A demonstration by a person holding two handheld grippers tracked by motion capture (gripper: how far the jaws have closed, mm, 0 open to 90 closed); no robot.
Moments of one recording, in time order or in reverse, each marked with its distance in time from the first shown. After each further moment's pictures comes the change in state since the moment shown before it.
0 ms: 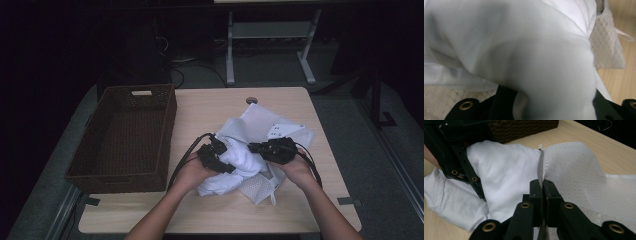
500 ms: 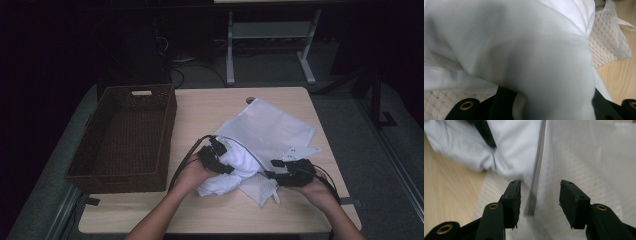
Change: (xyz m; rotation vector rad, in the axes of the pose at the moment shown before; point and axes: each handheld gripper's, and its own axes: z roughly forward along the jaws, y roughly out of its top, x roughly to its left) left arm 0.006 -0.004 0.008 0.014 0.021 -0.009; right arm 0.013 -0.066 -0.030 0.158 -0.071 0.036
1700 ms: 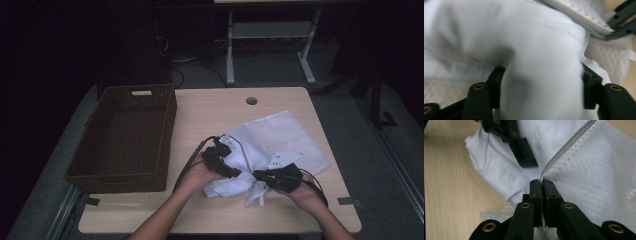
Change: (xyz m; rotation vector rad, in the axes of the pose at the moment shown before) left arm -0.011 0.003 -0.003 -0.069 0.008 0.006; right arm 0.031 0.020 0.010 -0.040 0.105 -0.097
